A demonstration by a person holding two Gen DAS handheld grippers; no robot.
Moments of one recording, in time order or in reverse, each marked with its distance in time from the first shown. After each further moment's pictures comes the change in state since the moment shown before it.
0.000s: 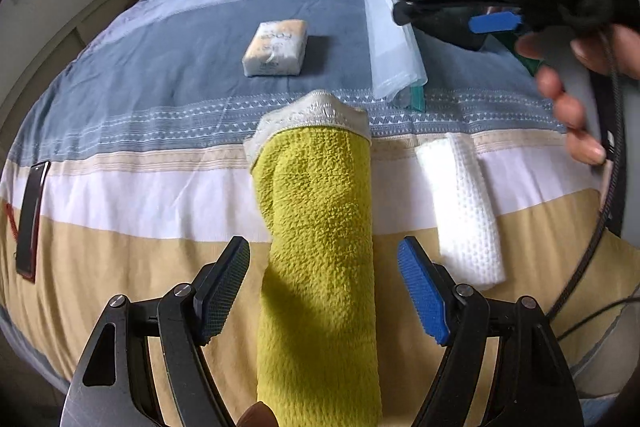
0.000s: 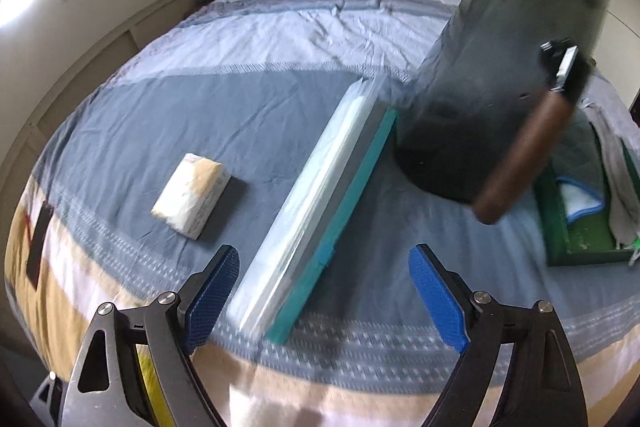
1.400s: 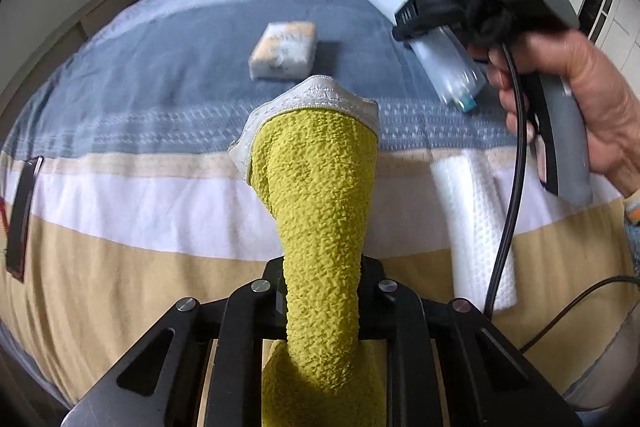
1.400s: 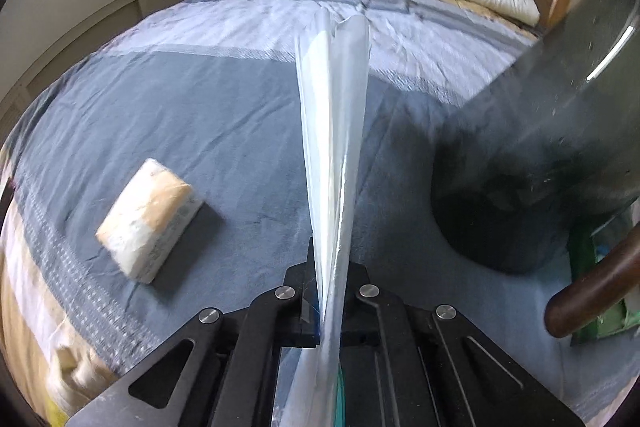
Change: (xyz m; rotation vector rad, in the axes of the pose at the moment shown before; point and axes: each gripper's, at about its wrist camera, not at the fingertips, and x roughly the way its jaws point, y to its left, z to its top) left arm -0.001 -0.001 0.003 -0.050 -0.036 0.000; right arm 0.089 0.038 0.022 -0.157 -0.025 -0.043
